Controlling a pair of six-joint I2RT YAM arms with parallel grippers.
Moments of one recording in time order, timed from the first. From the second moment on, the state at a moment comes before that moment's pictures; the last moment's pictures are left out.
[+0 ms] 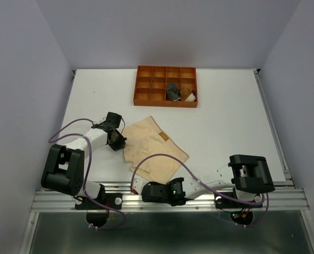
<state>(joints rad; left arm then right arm) -0.28 1.43 0.71 -0.47 -0.10 -1.00 1.59 1.73 0.95 -0.28 0.37 0.08</state>
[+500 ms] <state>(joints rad) -0.28 1.37 0.74 -0.65 -0.15 -1.00 1.52 1.54 0.87 -0.14 0.46 0.07</state>
